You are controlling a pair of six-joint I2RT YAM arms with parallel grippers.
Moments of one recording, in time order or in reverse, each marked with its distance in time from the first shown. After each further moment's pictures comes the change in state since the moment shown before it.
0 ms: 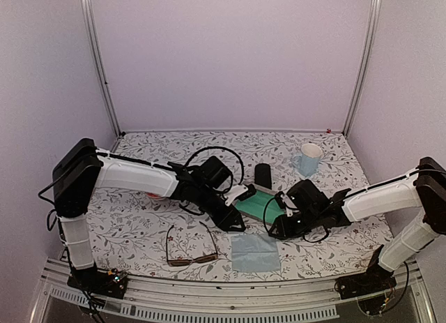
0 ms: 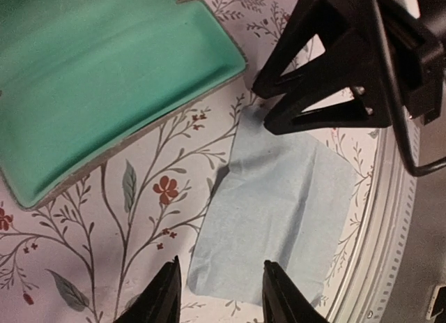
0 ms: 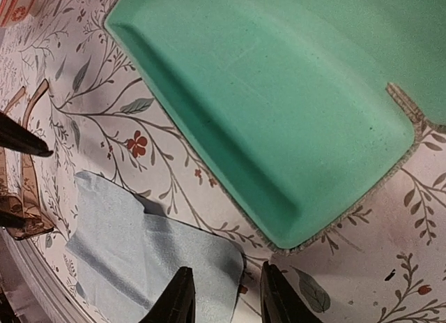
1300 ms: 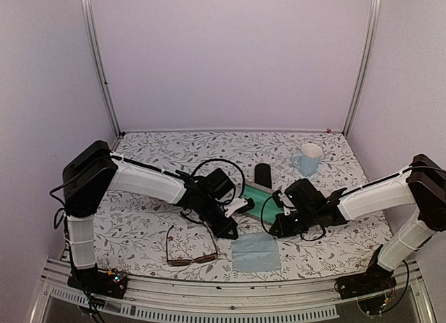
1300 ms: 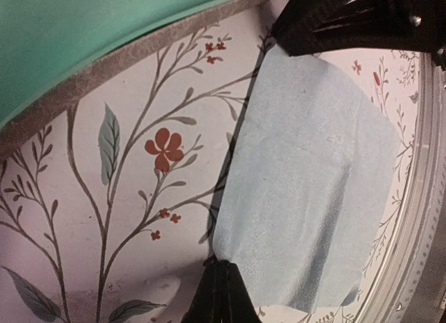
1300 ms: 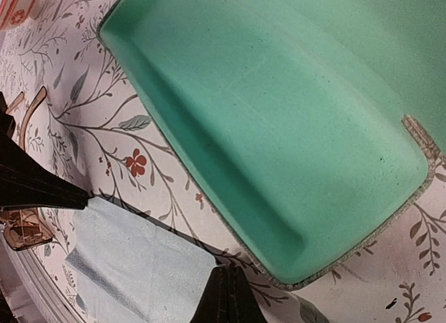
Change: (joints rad) left arm -0.023 0.079 -0.012 -0.036 -0.045 0.035; right arm -0.013 0.058 0.018 0.048 -0.012 -0.021
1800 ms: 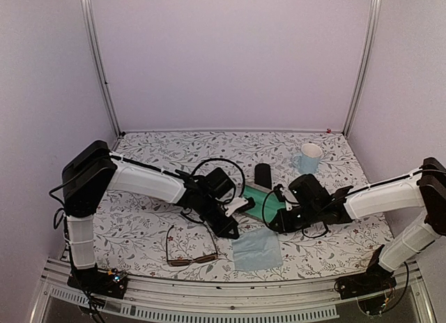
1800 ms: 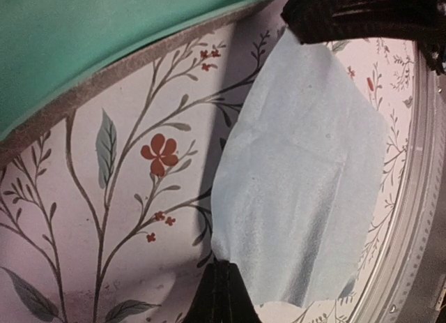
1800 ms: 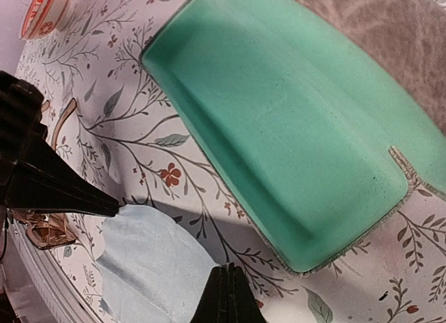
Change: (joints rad) left arm 0.000 -0.003 0.002 0.006 0.012 -0.014; right arm -0.007 -0.061 0.000 -0.002 -0.001 -0.016
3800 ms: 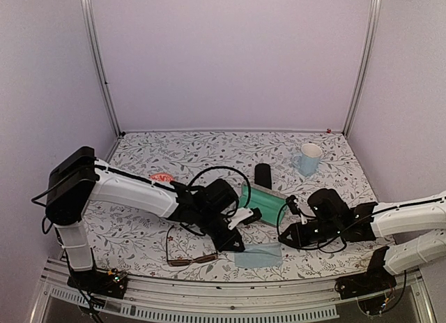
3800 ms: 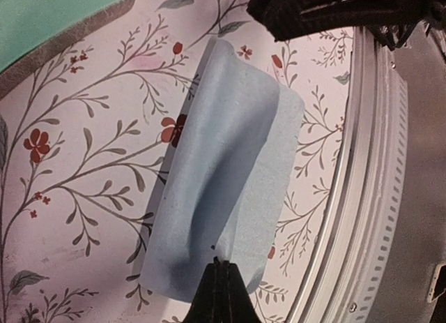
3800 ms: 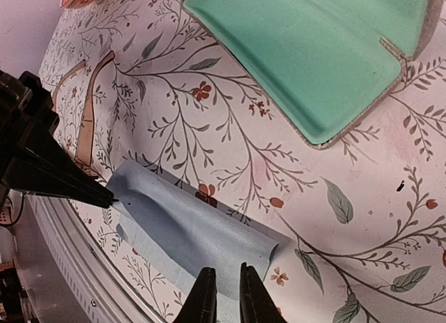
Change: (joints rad) left arm -0.125 -0.119 -0.107 0.090 -0.005 -0.082; right arm 0.086 -0.312 -0.201 -0.026 -0.008 0.058
